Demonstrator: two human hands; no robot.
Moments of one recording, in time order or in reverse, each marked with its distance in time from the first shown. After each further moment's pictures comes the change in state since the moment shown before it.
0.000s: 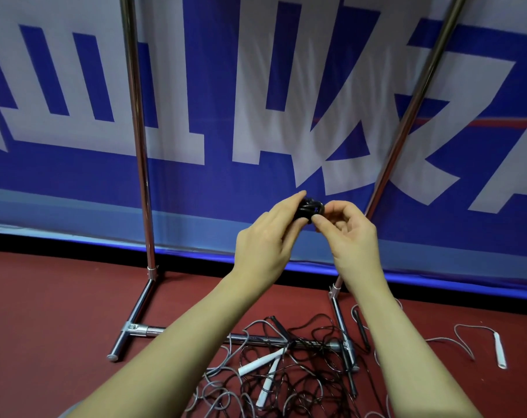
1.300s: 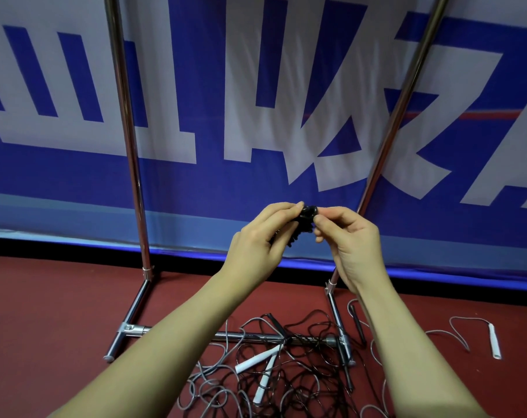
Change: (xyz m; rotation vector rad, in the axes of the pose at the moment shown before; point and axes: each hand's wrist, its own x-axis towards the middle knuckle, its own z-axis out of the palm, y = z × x) left_hand -0.004 -0.017 0.011 -0.310 -0.071 0.069; right_hand 0.002 0.016 -0.018 0.317 0.002 0.087
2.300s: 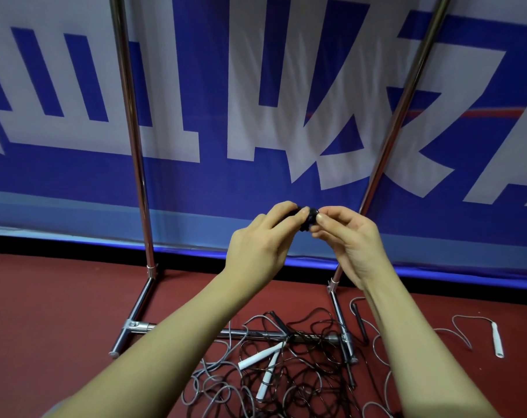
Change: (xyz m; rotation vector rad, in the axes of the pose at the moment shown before) left_hand -0.002 0.007 -0.005 0.554 0.035 0.219; right_hand 0.000 -0.006 -0.007 0.012 -0.108 0.134
